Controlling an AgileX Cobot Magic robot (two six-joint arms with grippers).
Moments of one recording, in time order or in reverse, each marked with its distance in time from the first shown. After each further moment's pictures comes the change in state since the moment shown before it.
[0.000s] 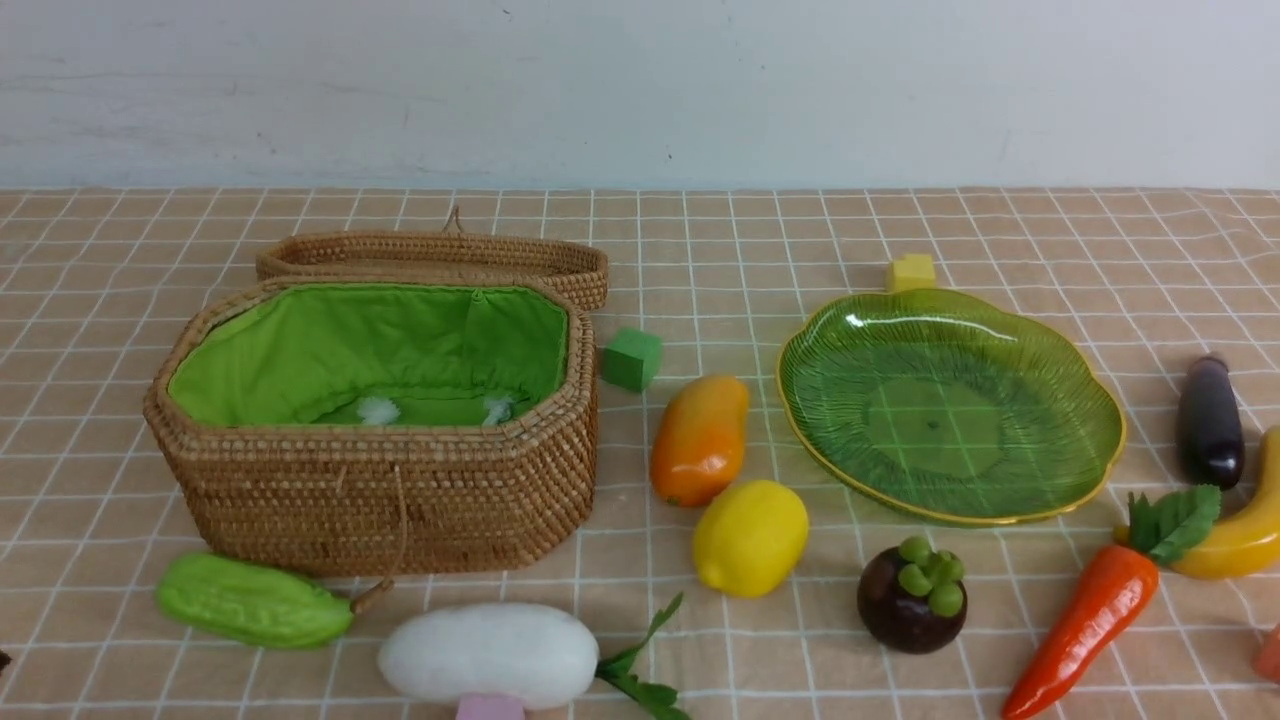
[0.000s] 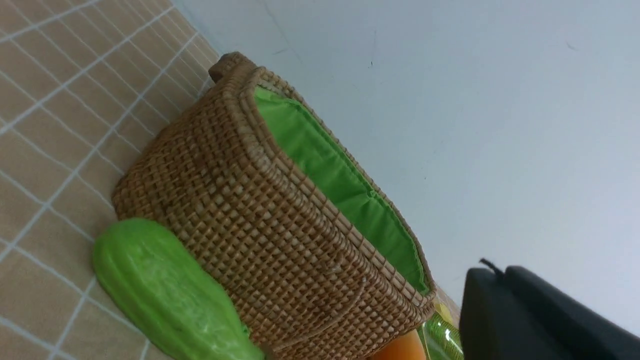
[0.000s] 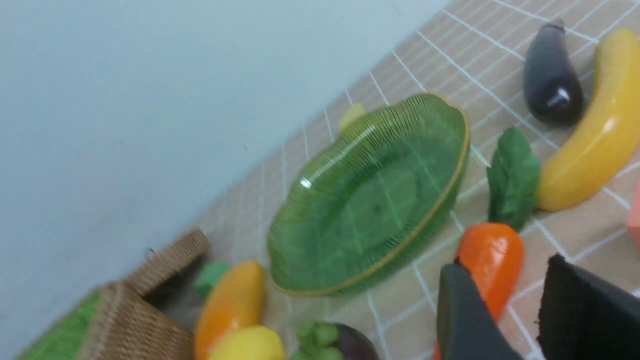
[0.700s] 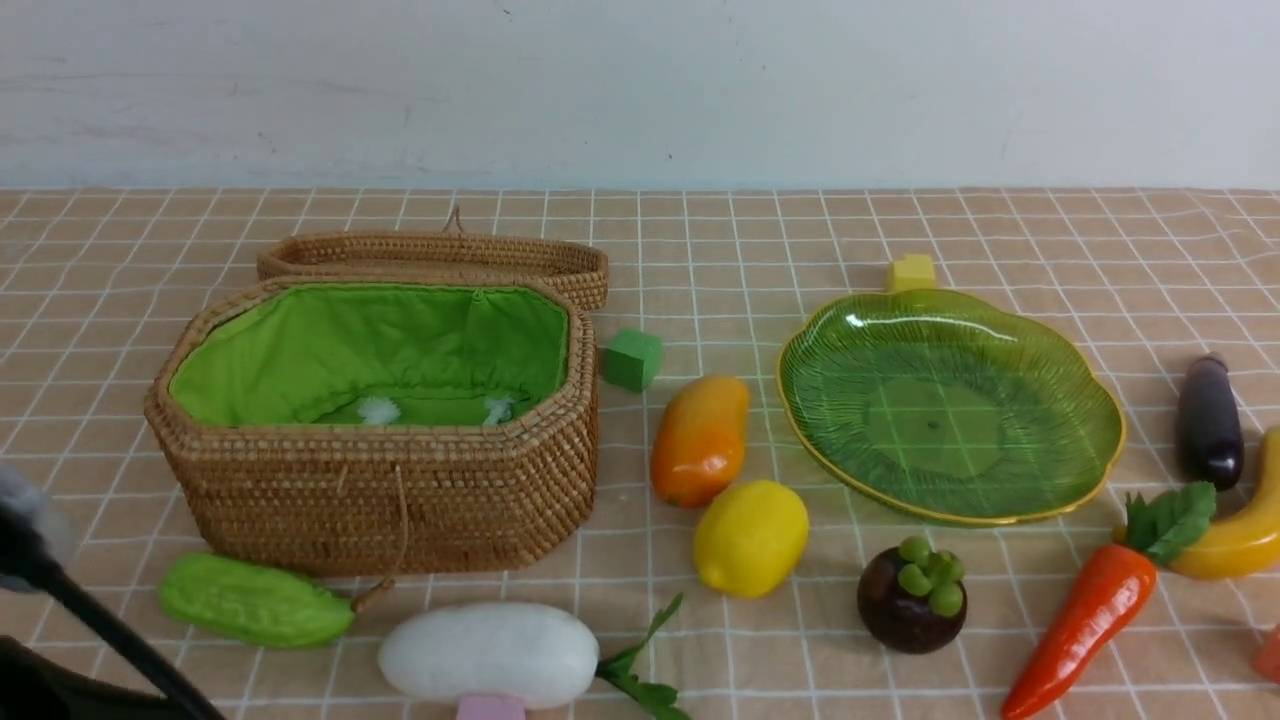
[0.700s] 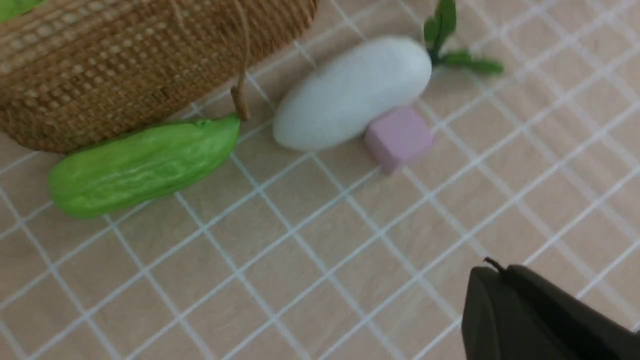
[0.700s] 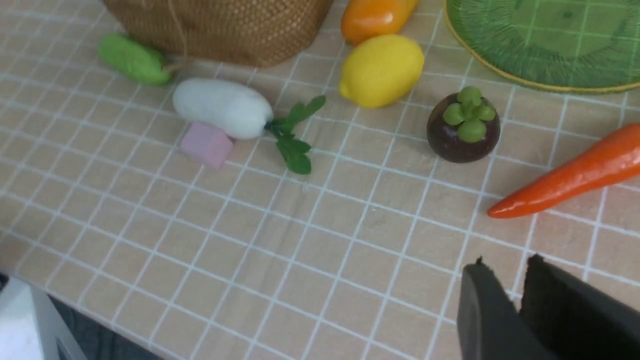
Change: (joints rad) right arm 0.189 0.540 -0.984 -0.035 1.077 -0.515; left arm -0.402 0.740 -0.650 0.197 0.829 0.783
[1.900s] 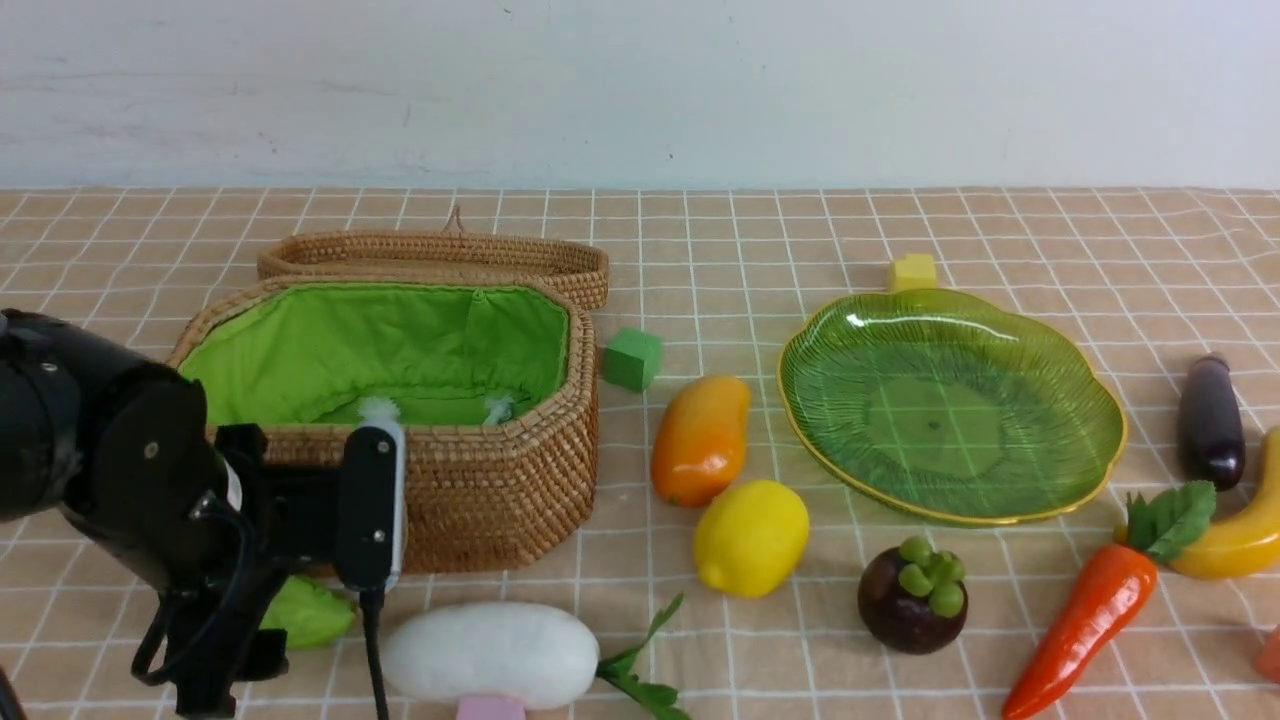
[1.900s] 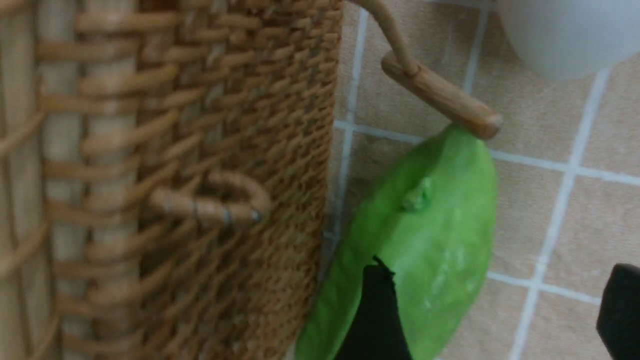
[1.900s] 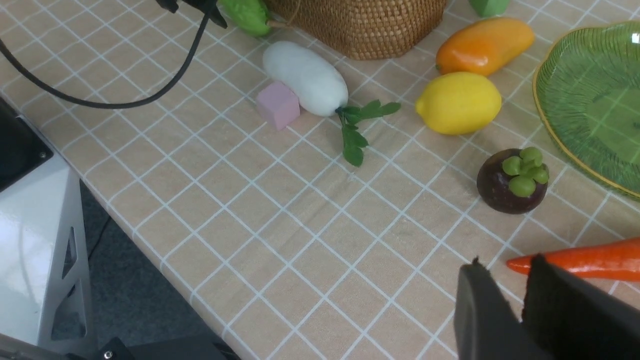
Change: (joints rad) right arm 0.183 -0.043 -0.038 -0.003 0.025 -0.151; left arm 0.176 0.799 -0.108 0.274 -0.363 0.833
